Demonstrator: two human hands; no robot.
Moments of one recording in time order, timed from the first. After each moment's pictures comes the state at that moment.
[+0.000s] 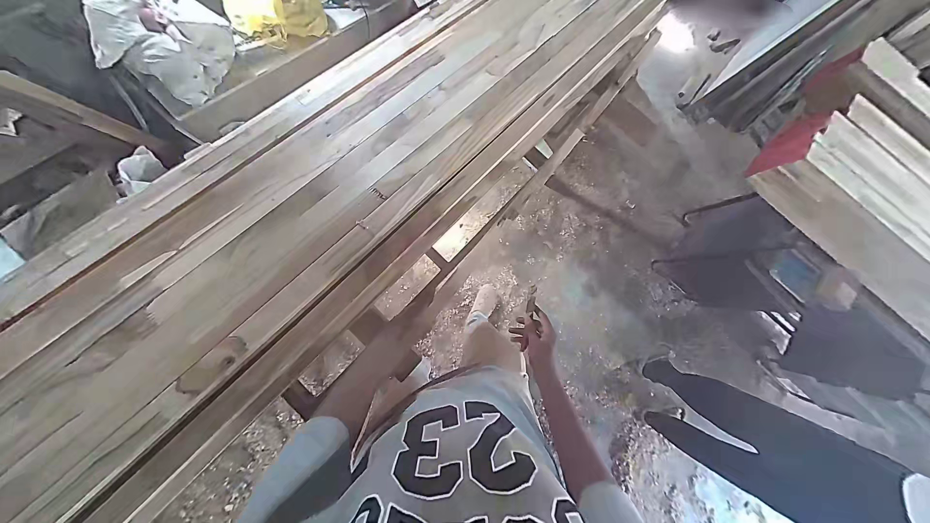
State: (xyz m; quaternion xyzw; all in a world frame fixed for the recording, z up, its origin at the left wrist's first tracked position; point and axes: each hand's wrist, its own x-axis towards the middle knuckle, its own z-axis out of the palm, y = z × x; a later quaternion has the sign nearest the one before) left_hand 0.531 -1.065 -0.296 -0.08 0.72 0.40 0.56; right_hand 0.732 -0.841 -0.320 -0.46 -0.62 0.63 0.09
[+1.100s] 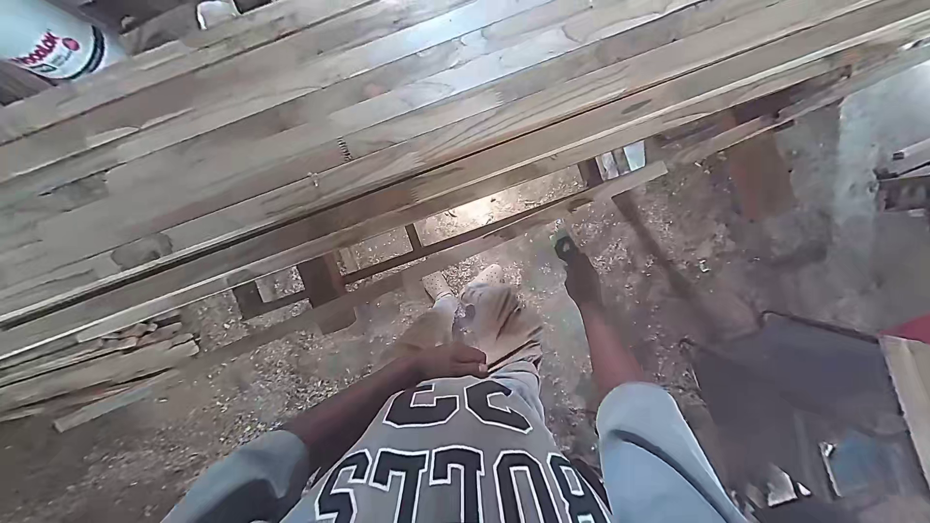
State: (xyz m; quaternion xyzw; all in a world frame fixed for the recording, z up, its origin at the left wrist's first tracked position) left_hand 0.608 -0.864 -0.289 0.29 0.55 0.54 0.57; right_hand 0.532 -0.500 -0.411 -0.14 -0.95 0.22 -0.19
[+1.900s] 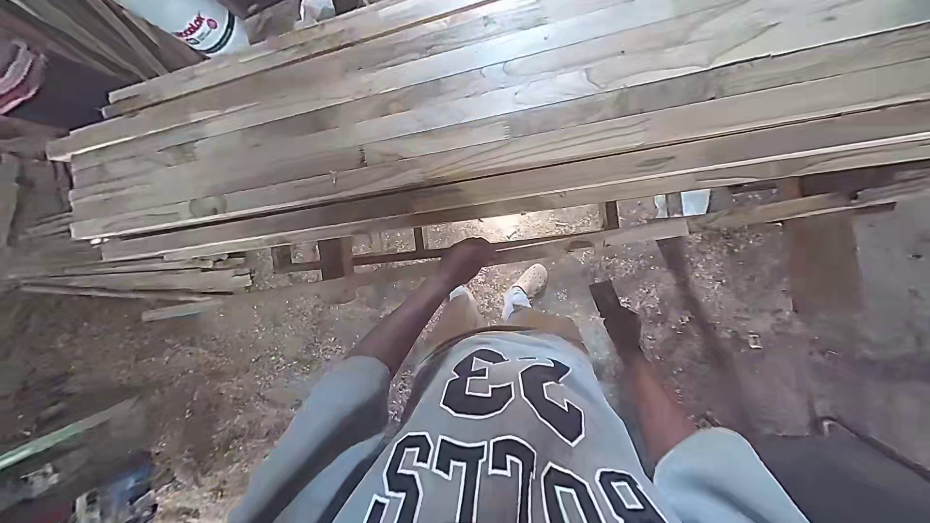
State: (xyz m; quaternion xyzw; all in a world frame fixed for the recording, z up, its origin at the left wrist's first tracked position) left_hand 0.431 -0.780 -0.314 0.09 0.91 0.31 0.27; right_hand 0.493 -0.374 -0.430 -0.24 -0.87 0.23 -0.37
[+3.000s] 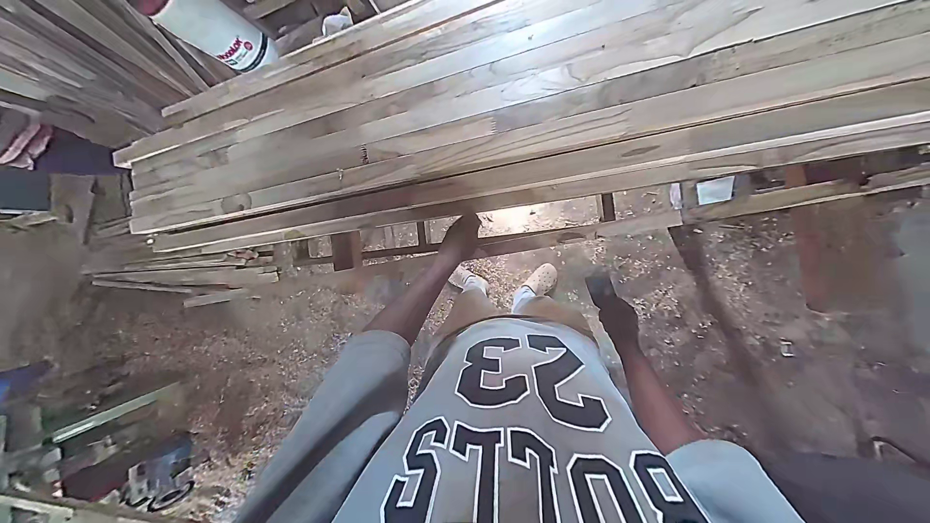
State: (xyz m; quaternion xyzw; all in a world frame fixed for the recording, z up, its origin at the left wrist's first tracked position) left_hand 0.410 -0.756 -0.320 -0.11 0.93 0.21 0.29; right_hand 0.502 -0.367 -0.427 -0.23 -0.85 0.34 -0.33
